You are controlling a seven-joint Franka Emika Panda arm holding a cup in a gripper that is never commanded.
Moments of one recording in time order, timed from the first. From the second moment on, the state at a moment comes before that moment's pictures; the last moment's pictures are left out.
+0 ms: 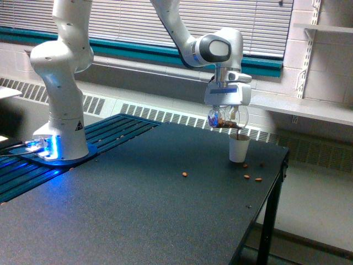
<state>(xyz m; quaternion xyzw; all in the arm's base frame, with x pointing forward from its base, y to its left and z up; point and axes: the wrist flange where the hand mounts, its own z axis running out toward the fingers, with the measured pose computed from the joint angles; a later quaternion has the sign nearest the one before) 0.481 0.259 0.282 0.98 0.11 0.06 0.14</state>
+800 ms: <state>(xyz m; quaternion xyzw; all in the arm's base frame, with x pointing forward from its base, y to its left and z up) 0.481 0.249 0.287 0.98 0.12 0.05 0.17</state>
